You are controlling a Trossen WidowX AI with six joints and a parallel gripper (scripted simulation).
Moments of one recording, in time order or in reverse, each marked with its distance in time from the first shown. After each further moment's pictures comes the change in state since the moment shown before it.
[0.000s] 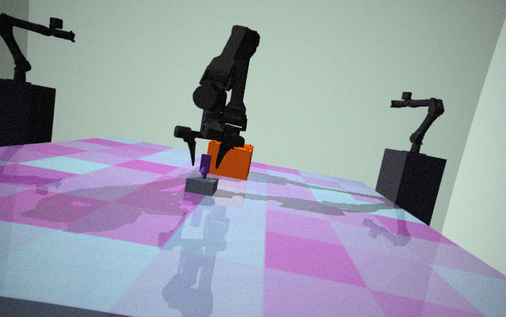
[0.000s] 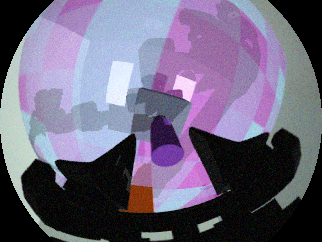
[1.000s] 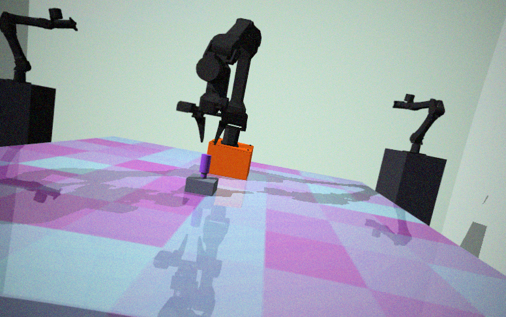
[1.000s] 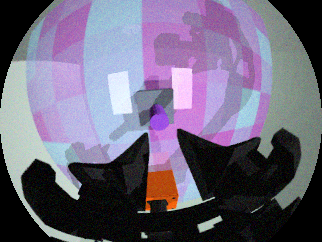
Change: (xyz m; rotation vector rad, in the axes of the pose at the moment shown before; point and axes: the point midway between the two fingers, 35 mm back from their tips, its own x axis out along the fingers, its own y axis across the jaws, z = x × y) arm -0.066 -0.001 -0.001 0.320 0.001 -0.002
